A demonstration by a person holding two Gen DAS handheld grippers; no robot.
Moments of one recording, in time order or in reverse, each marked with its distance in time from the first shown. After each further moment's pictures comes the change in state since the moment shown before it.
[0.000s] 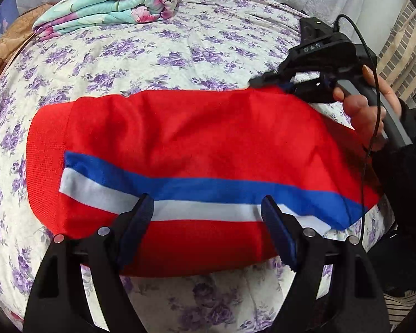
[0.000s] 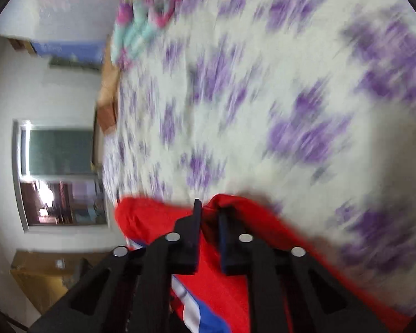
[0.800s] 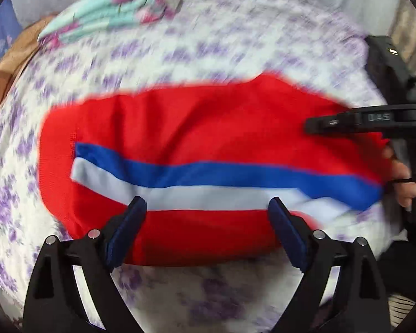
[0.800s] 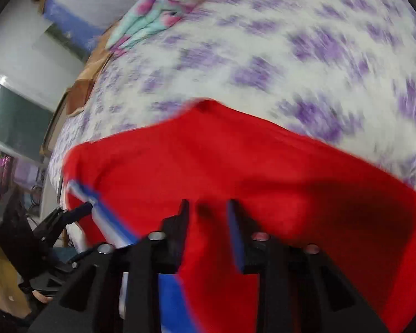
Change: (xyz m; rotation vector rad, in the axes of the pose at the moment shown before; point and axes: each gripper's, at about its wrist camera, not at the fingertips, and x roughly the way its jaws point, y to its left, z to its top) left arm 0.014 -0.005 -0.005 0.053 0.026 0.144; right arm -0.016 0.008 -0.112 -0.237 -0.200 -0.308
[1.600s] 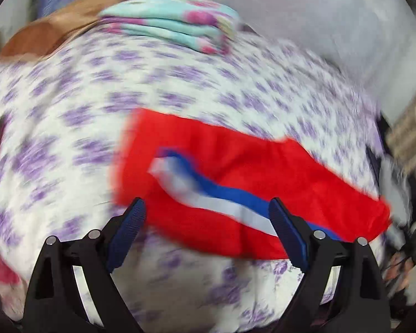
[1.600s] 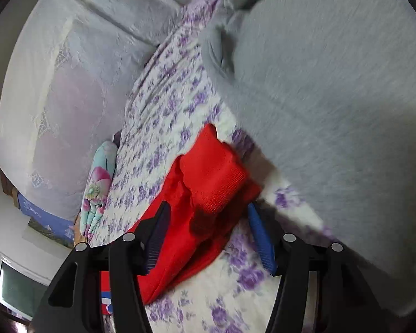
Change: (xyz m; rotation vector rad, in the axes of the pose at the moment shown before) left arm -0.074 0.070 -0.017 -0.377 -0.173 -0.054; right arm -0.217 -0.215 -0.197 0.634 -0.724 -0.100
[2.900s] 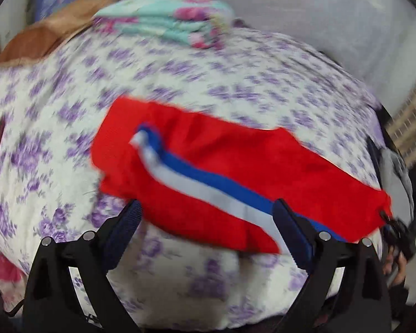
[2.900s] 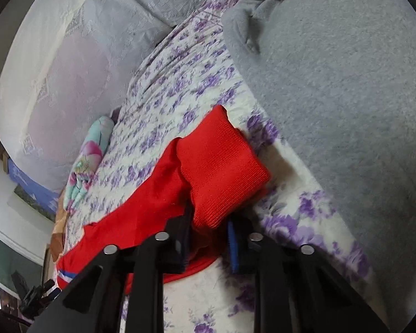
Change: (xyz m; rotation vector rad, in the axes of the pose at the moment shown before) left arm 0.004 -0.049 -0.012 0.109 0.022 -0.026; right arm 0.018 0.015 -0.010 -0.157 0.014 -0.020
